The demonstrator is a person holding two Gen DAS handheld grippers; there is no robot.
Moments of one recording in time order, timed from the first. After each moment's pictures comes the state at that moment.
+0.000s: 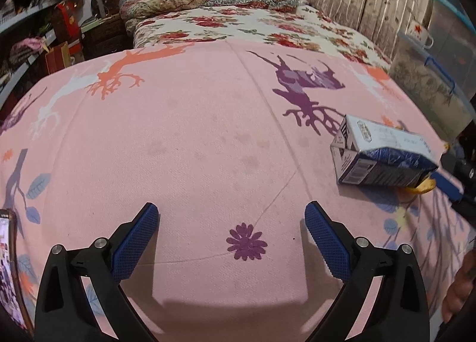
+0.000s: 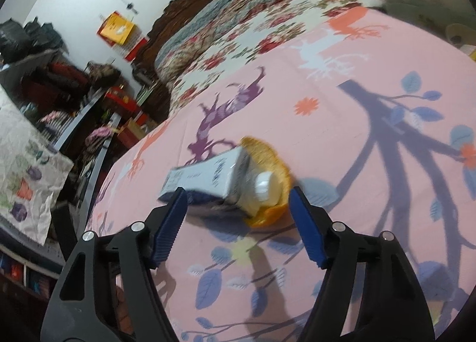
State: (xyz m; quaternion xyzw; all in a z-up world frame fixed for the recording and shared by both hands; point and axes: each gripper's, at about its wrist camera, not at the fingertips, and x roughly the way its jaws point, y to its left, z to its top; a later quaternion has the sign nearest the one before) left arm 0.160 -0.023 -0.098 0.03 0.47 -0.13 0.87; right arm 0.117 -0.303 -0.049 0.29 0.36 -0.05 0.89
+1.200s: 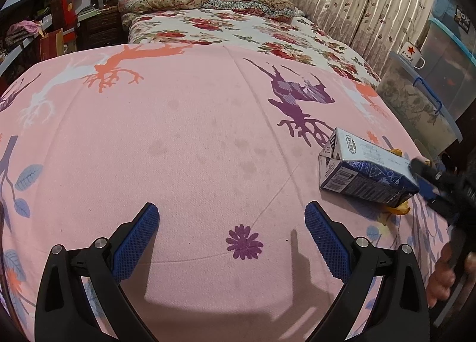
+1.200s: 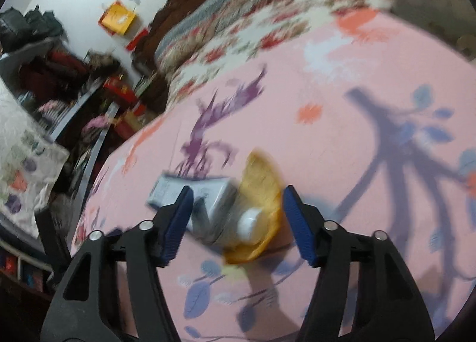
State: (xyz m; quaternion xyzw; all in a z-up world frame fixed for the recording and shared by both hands) left arm 0.159 -0.010 -0.094 -0.03 0.46 -0.16 0.87; right arm 0.136 -0.310 -0.053 0.27 0.38 -0.03 0.88
